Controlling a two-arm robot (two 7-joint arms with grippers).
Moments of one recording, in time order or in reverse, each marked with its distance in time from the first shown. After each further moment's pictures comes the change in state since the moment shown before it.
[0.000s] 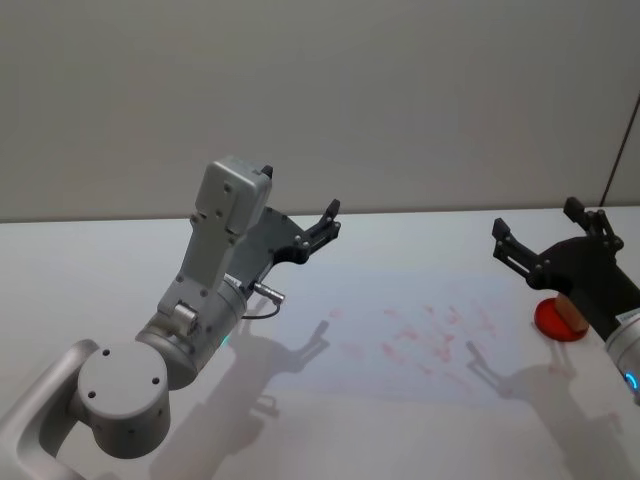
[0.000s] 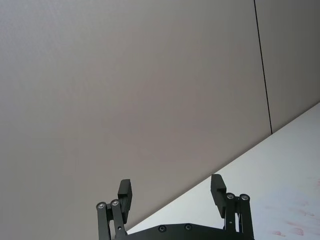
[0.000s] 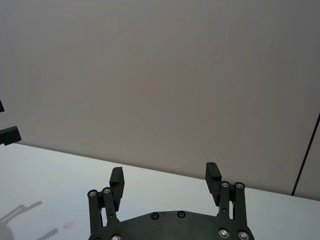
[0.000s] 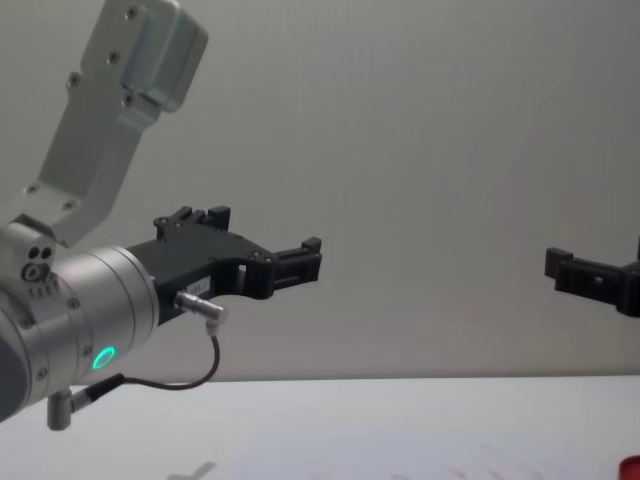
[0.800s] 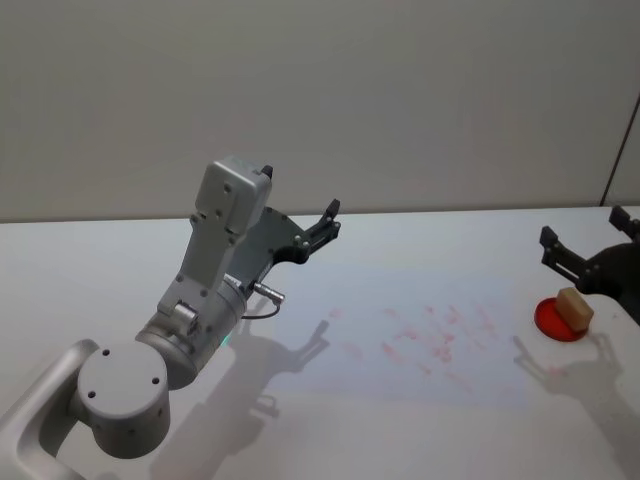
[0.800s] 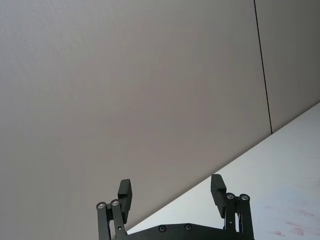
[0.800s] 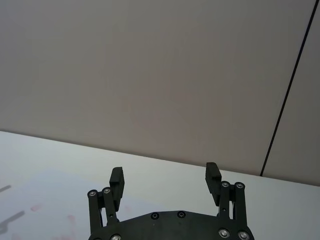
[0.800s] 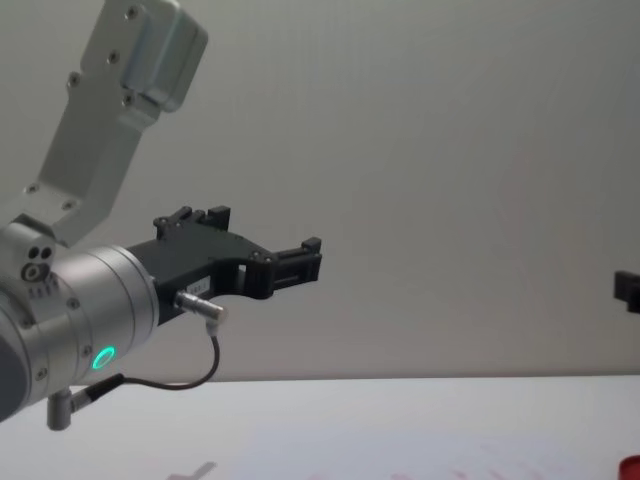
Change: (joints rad) left arm 0.000 0.000 0.000 0.000 0.000 0.000 0.000; right arm -0.008 0.074 0.070 0.033 0.062 0.029 0.036
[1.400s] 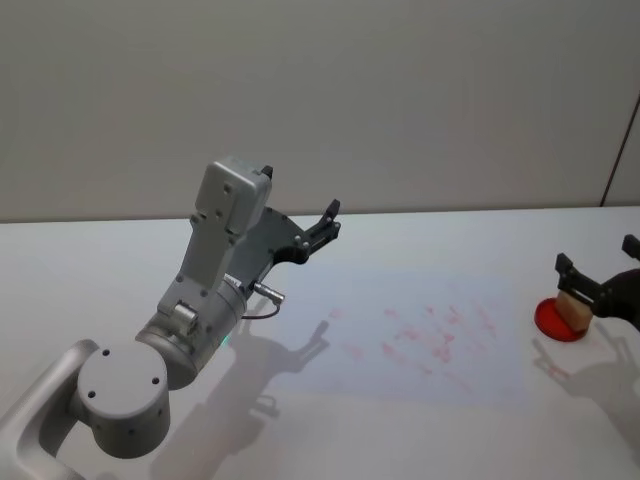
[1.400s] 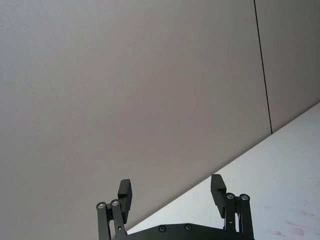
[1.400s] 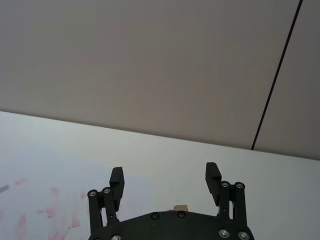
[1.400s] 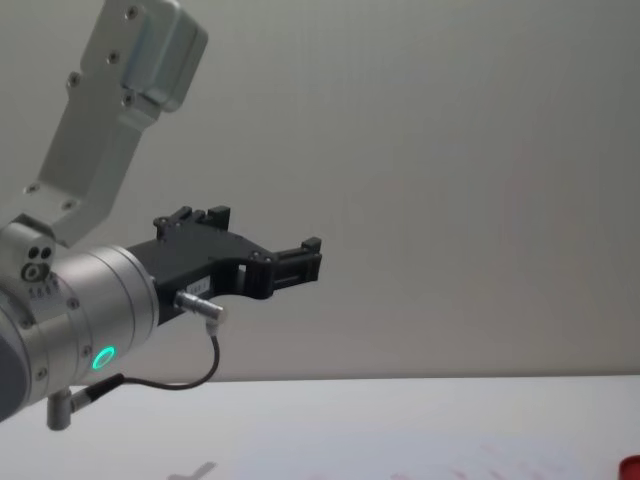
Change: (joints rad) left arm 0.000 0.000 0.000 0.000 0.000 0.000 0.000; right arm -0.014 0.025 0.022 0.053 0.015 0.025 0.026
